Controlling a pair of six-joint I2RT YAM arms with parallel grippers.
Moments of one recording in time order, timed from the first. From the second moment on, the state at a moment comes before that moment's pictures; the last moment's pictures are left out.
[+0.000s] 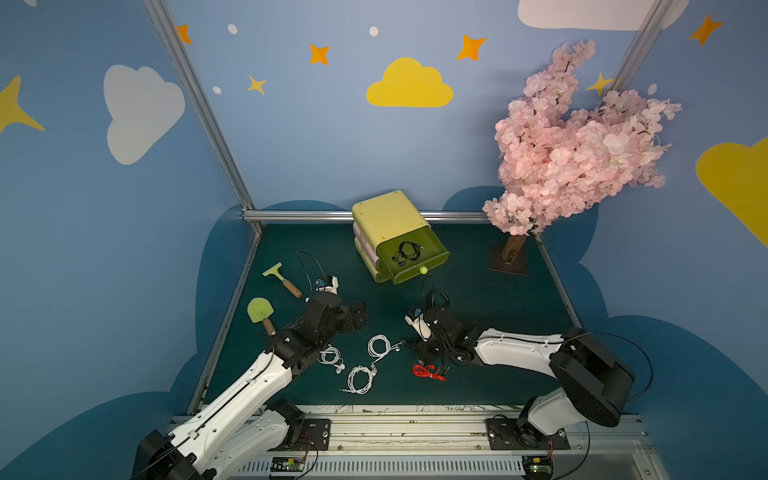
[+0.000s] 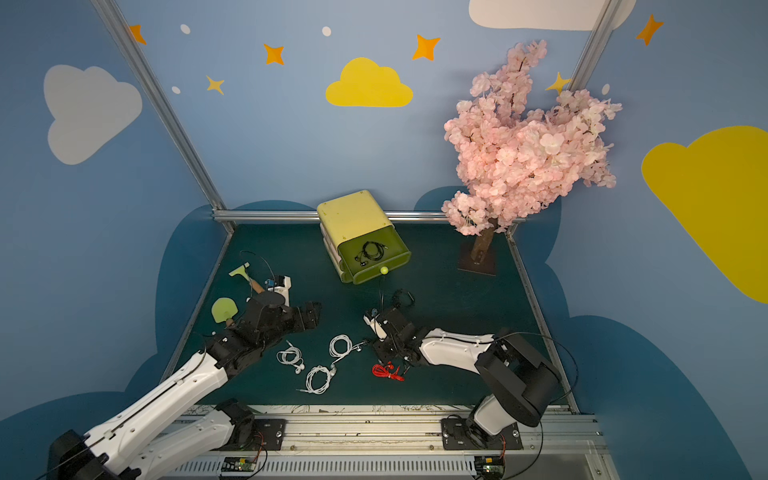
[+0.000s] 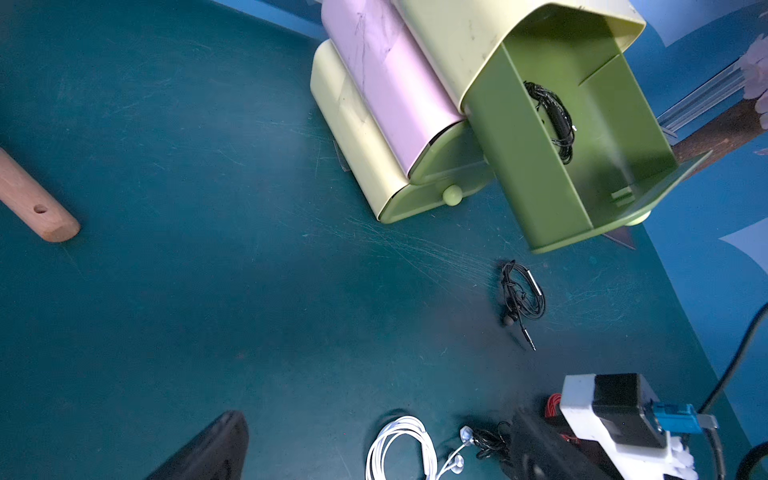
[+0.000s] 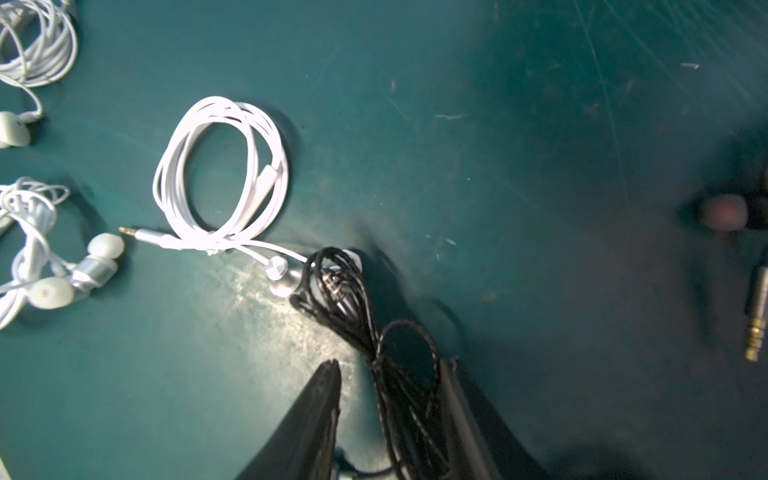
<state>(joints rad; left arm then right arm) -0.55 0.93 0.67 -0.38 -0.17 -0.59 0.90 1.54 0.68 -0.09 -0.06 0.12</state>
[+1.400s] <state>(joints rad) -0.54 0.91 0.66 -0.38 -0.16 -0.60 0.88 1.14 0.86 -0.37 0.03 0.10</state>
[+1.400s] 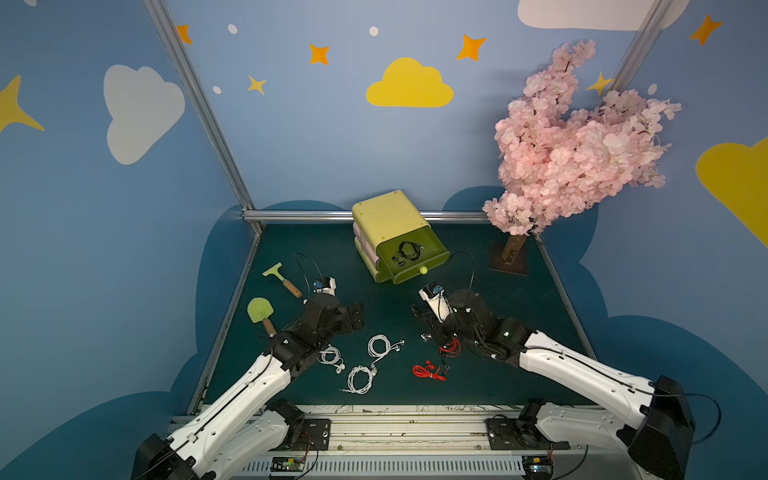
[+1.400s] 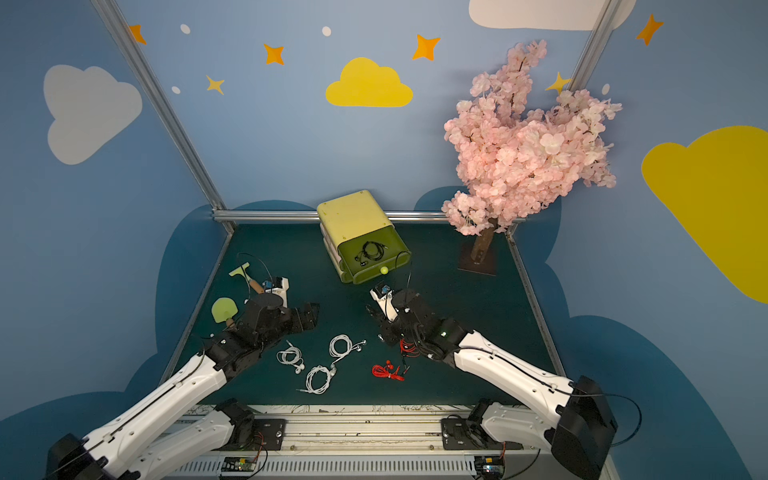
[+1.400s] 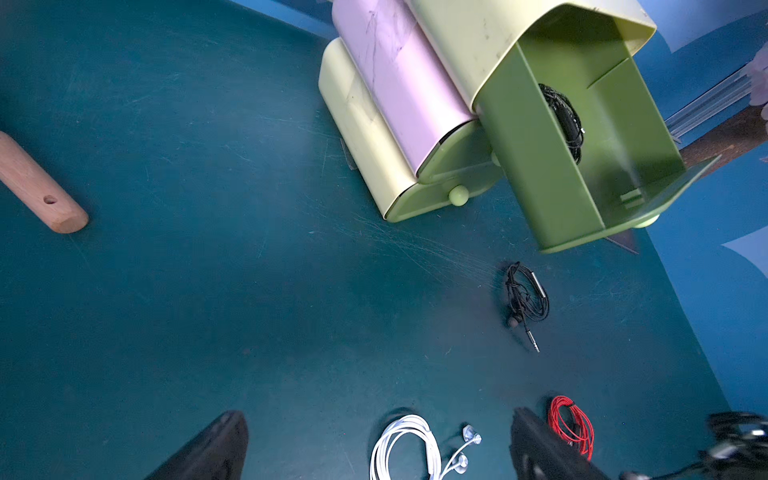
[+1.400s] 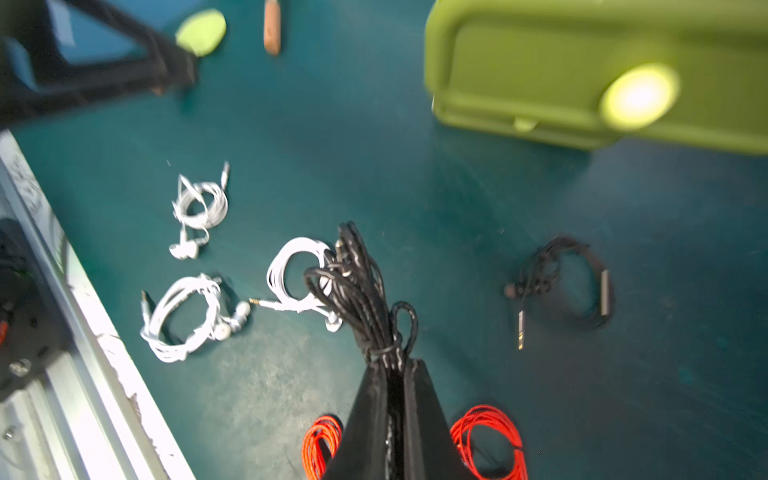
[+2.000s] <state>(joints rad) -0.53 0.92 0.66 -0.37 -0.14 -0.61 0.65 1.30 1.20 -0.32 -0.06 0.07</state>
